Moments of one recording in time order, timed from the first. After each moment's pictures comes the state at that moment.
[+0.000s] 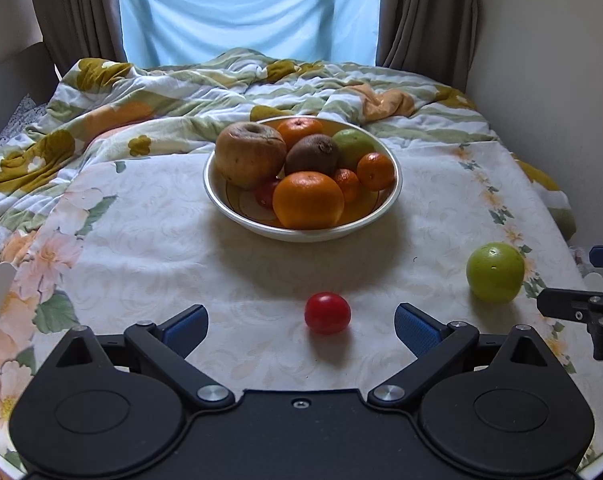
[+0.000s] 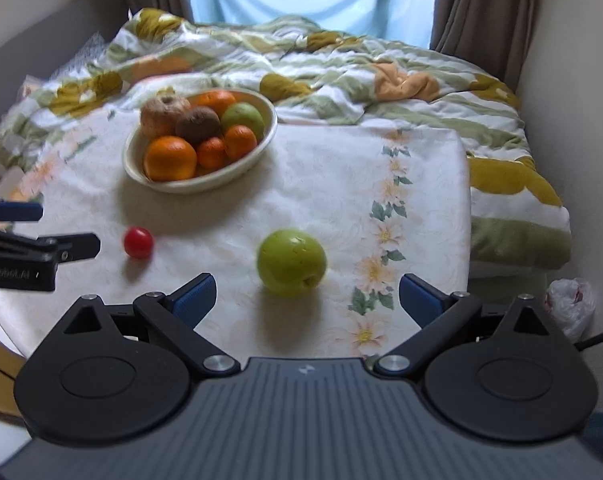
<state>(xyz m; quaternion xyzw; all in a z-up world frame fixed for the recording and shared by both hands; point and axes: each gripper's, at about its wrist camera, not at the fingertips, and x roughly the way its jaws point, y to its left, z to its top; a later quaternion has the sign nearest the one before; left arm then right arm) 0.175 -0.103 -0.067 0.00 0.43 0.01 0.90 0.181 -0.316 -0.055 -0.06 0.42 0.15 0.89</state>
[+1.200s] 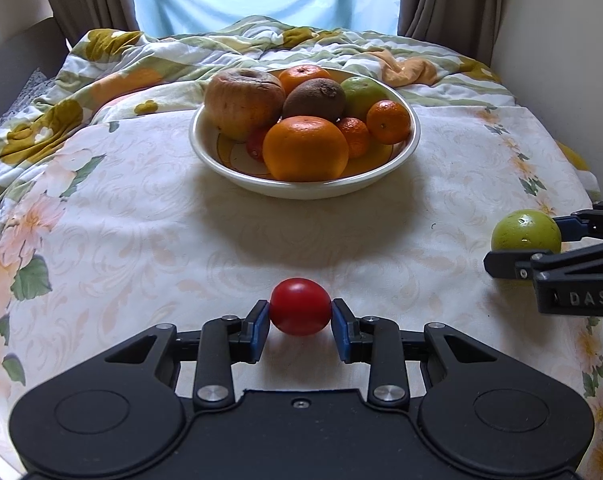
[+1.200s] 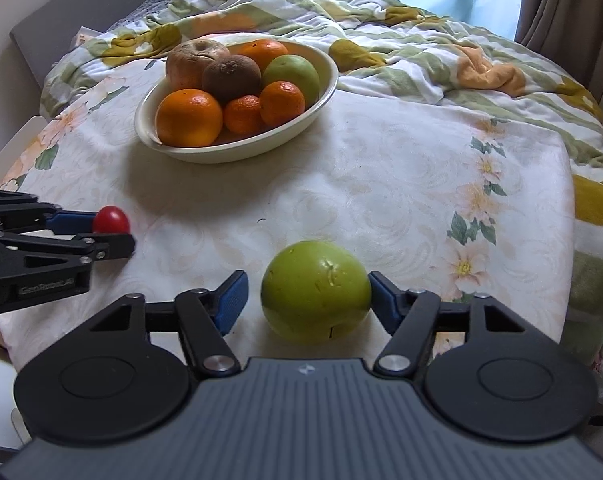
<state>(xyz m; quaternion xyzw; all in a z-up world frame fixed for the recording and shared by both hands) 0.187 -0.120 -0.101 0.00 0.46 0.04 0.89 0.242 -0.295 -0.112 -0.09 0.44 0.26 0.86</state>
